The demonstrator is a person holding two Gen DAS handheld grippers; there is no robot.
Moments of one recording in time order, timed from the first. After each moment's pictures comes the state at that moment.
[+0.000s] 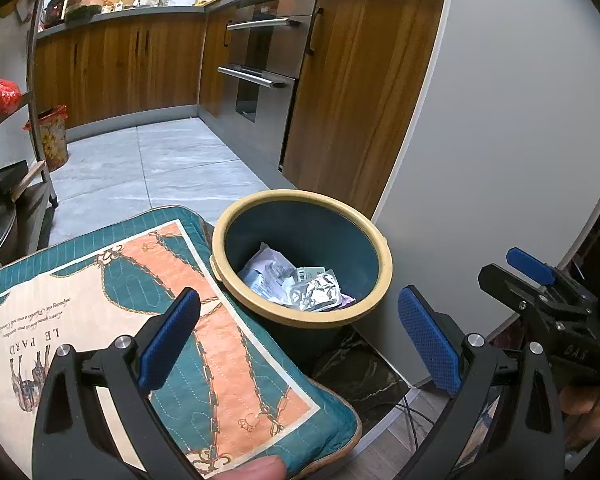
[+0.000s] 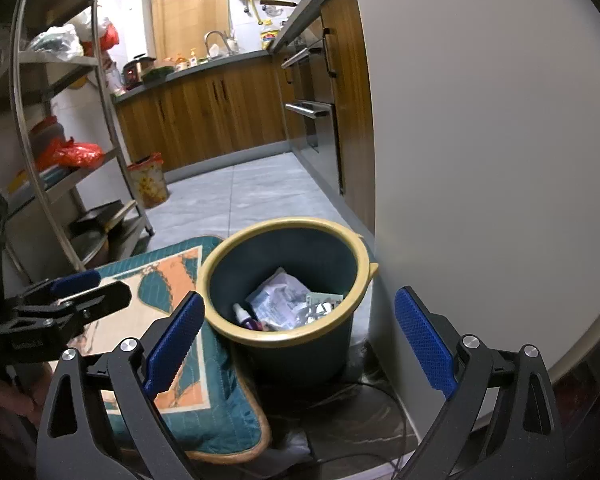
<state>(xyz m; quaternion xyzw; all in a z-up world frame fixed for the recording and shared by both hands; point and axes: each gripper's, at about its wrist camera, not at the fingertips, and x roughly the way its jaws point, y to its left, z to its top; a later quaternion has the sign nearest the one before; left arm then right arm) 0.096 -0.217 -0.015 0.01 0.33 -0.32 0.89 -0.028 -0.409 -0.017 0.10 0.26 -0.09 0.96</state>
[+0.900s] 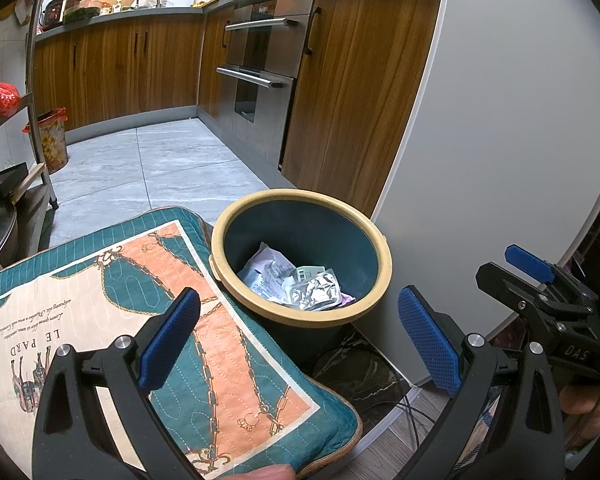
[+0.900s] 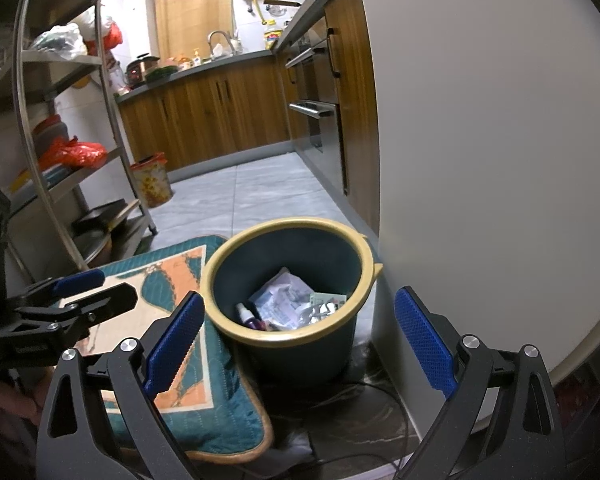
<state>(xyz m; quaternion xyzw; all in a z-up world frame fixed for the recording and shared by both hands) 0.095 -0.218 -0.015 0.02 0.33 -0.32 0.89 -0.029 -0.406 -0.017 0.10 0.26 -0.08 0.96</state>
